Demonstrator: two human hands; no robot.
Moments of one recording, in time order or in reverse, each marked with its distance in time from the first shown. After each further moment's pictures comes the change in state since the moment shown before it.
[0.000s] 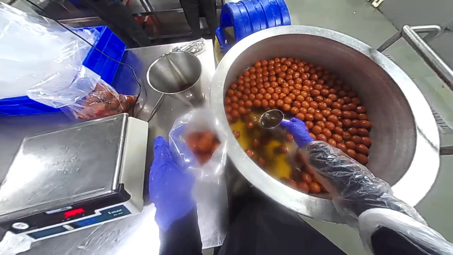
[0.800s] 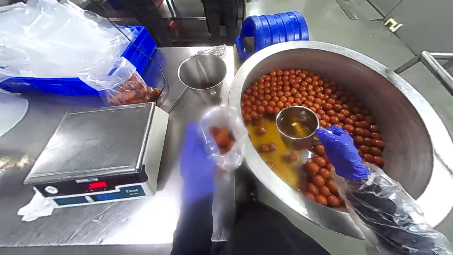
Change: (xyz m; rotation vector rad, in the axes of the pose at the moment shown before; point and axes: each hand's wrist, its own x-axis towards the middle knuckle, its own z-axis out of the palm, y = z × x) left_hand 0.000 -0.001 -0.001 -0.087 0.023 -0.010; right_hand -0.124 -0.083 -0.048 0.402 -0.039 -0.324
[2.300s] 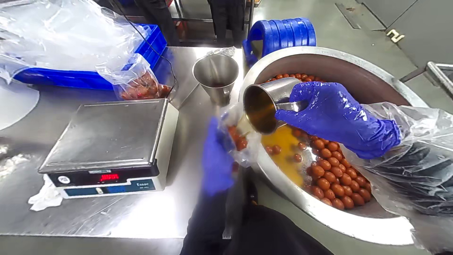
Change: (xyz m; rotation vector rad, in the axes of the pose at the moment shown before) left_hand 0.002 -0.003 -0.004 0.078 0.032 -0.088; right_hand -0.024 -0.159 0.128 -0.769 -0.521 -0.804
